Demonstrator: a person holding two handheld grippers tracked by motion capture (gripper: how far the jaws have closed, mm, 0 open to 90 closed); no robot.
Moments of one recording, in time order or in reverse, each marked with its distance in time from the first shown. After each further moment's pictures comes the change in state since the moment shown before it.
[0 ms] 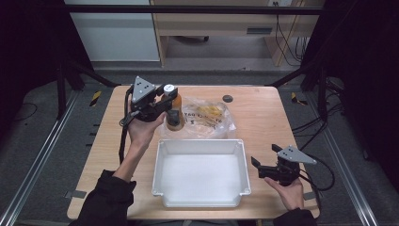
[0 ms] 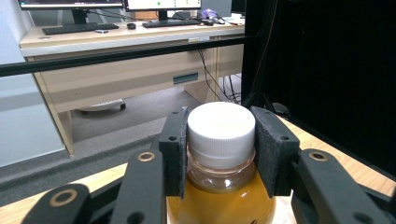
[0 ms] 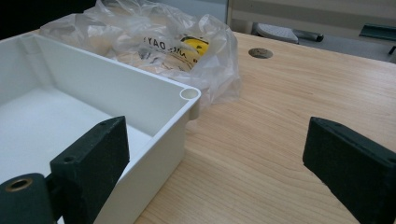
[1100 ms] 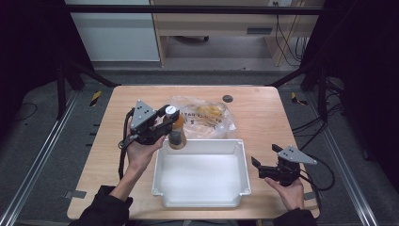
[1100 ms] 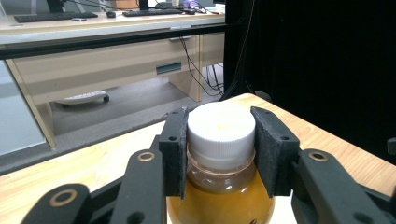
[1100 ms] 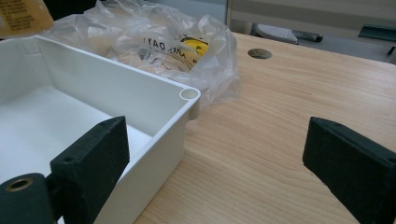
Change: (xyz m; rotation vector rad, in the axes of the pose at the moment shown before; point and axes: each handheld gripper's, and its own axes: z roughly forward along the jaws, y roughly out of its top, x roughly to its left) left arm -0.021 -0.041 -0.029 0.029 -0.063 0.005; right arm 0.000 0.000 -0.001 -0.003 -0.001 -0.002
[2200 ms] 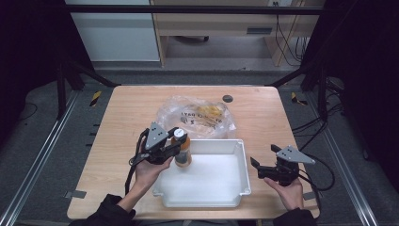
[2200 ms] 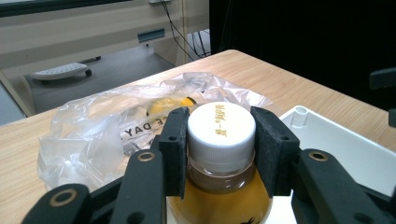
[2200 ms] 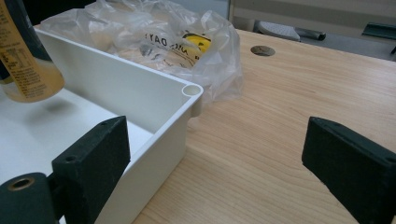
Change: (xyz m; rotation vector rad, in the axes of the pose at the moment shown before) left arm -0.026 -0.054 0.006 0.123 -0.056 0.042; right arm 0.000 -0.001 0.003 0.016 0.002 -0.011
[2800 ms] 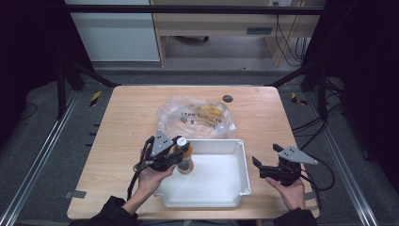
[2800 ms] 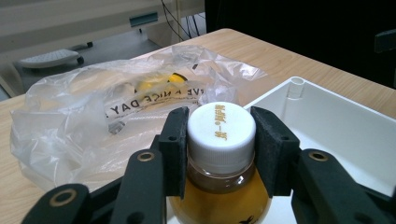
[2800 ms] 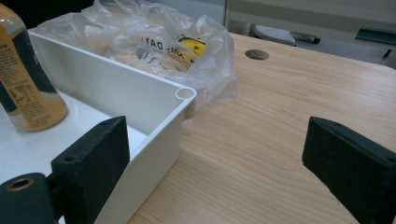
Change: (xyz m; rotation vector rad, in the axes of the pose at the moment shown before) left arm -0.009 -0.021 0.008 0.049 -0.016 0.012; right arm -0.002 0.001 -0.004 -0.014 -0.009 -0.001
